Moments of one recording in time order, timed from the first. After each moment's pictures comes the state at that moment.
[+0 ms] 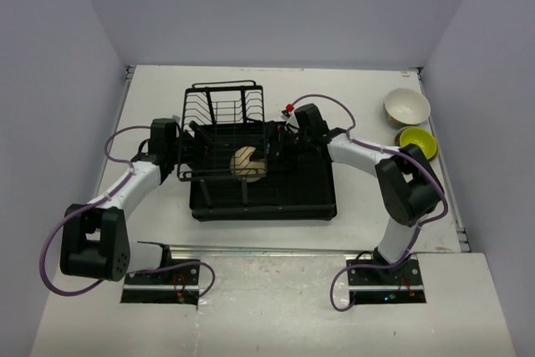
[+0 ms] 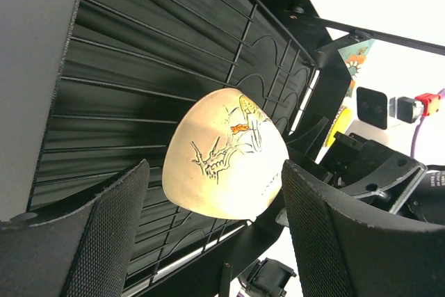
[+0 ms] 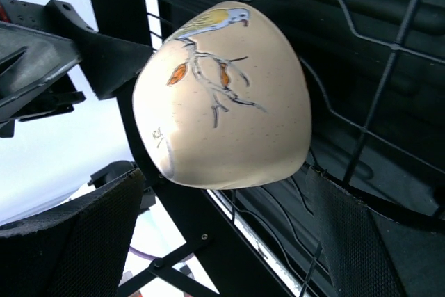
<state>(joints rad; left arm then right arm) -0.11 1.31 0.72 -0.15 0.45 -1.07 0.56 1.79 1.13 -0.11 -0.64 0.88</state>
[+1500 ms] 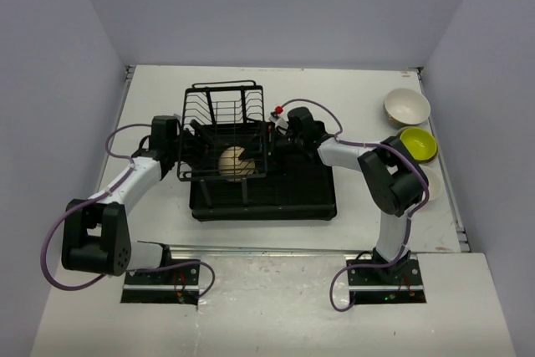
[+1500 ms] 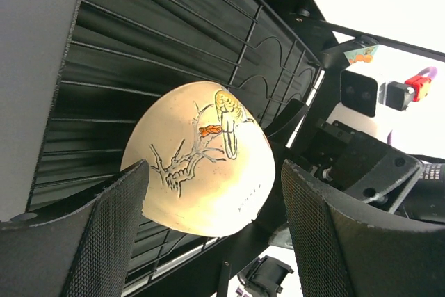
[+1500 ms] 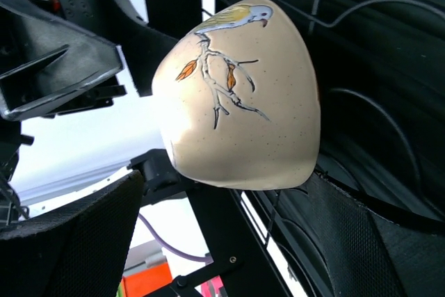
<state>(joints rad) -0.11 1.34 0.76 -0.20 0.46 -1.06 0.59 1.91 1.11 0.21 -0.79 1.04</state>
